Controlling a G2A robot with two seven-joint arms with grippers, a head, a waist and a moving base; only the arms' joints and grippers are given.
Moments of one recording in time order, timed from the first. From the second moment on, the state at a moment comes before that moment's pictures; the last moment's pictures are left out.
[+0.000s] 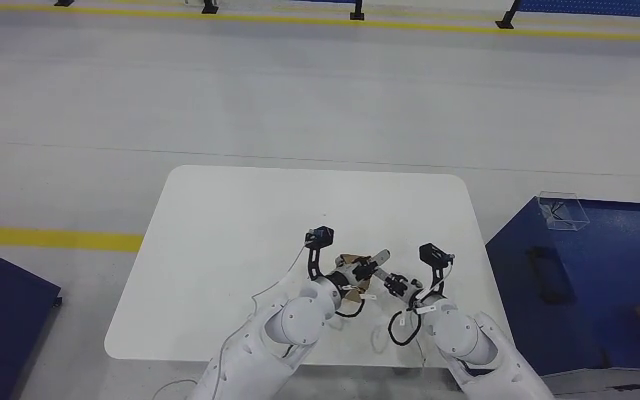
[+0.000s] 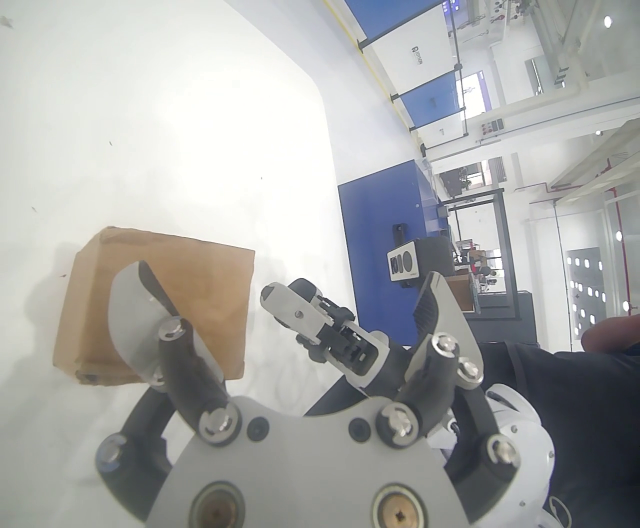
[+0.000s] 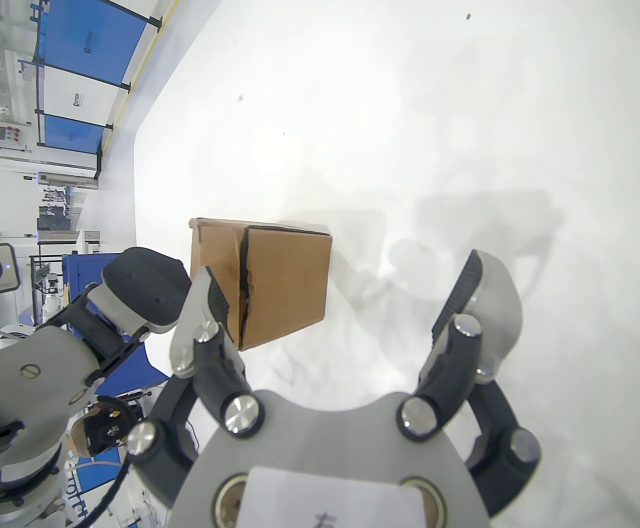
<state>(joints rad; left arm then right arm) 1.00 -1.49 -0.78 -1.42 0.28 0.24 -0.24 -1.38 -1.04 1.20 -1.72 -0.33 0.40 0.40</state>
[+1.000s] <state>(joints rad) 0.98 -1.52 -0.77 -1.39 0.33 0.27 -0.27 -1.32 -1.08 1.13 -1.64 -0.39 0.40 0.42</state>
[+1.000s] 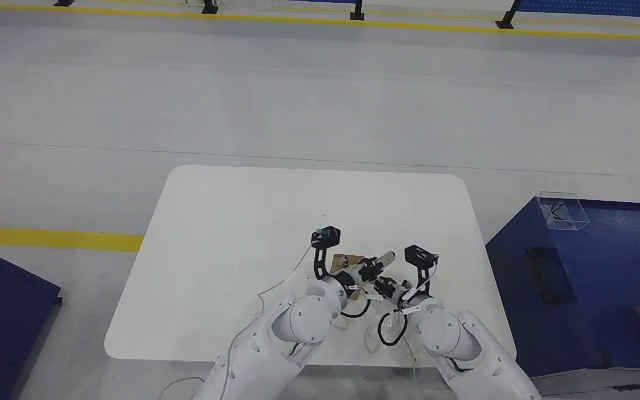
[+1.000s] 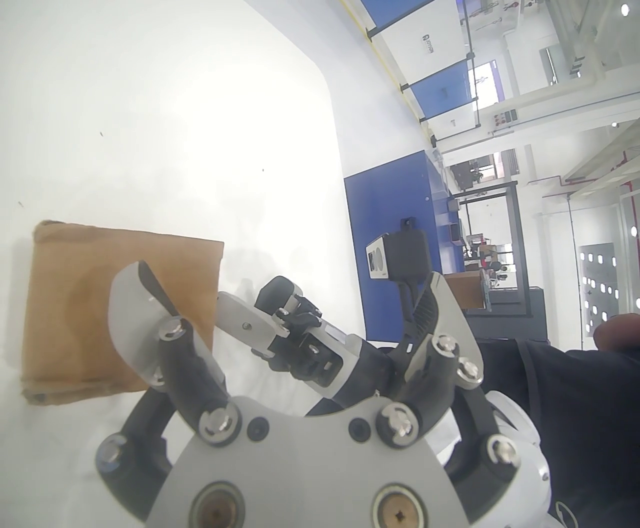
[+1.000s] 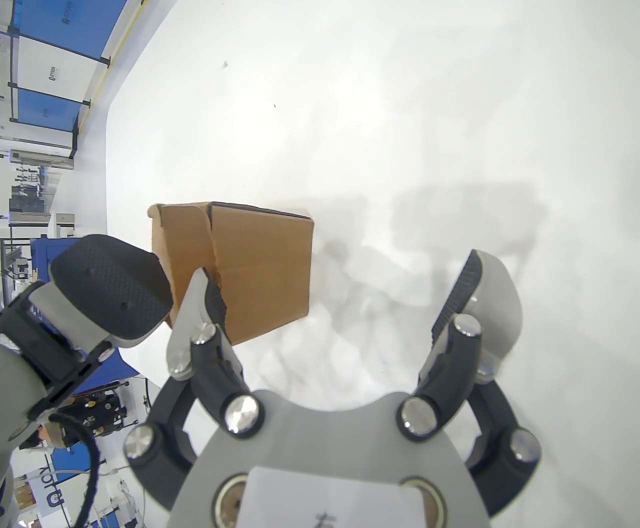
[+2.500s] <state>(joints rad) 1.21 -1.50 -0.91 -1.63 0.40 0.20 -0.23 -1.27 -1.13 1.09 -1.64 -0.37 0.51 0.40</state>
